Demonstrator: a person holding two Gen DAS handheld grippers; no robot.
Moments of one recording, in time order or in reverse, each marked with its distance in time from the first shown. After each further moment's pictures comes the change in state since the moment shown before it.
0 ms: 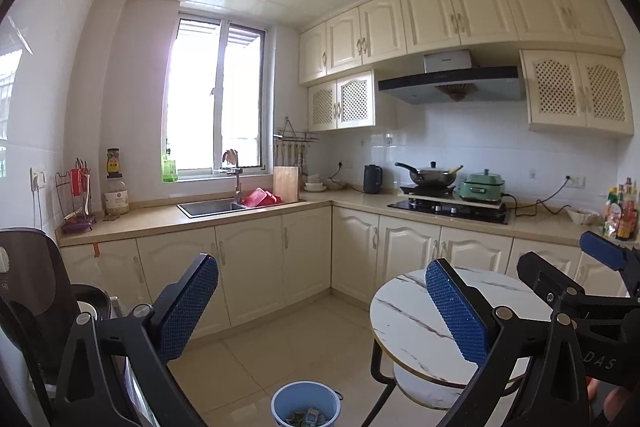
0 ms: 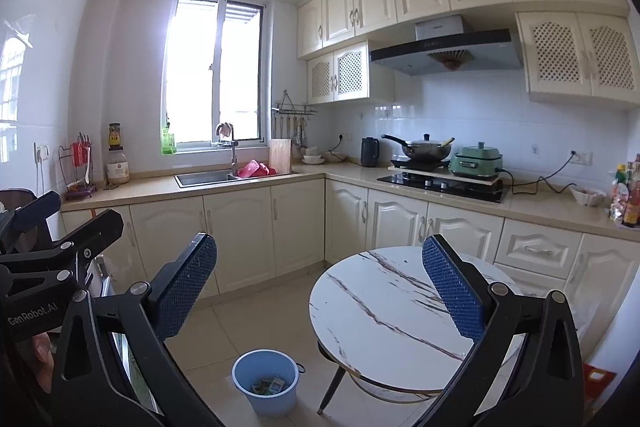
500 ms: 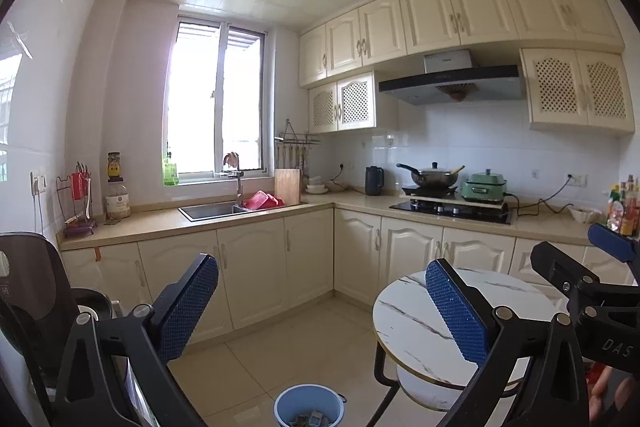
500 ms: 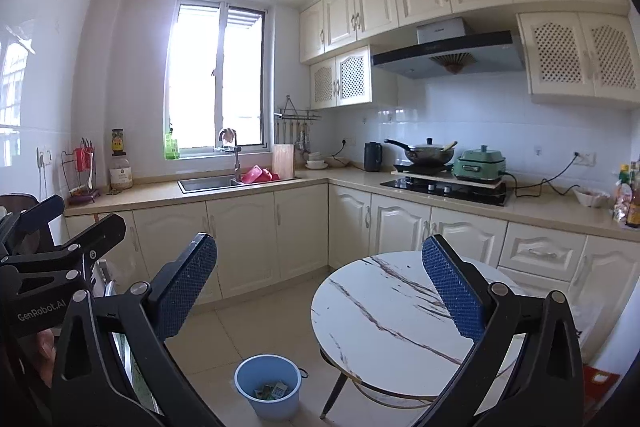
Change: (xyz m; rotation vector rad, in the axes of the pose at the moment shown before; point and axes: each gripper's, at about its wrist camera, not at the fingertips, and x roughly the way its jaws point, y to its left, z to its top) left arm -0.039 -0.019 -0.030 0.014 -0.013 0.000; right arm 0.000 -0.003 0.007 0.005 -0.024 0.002
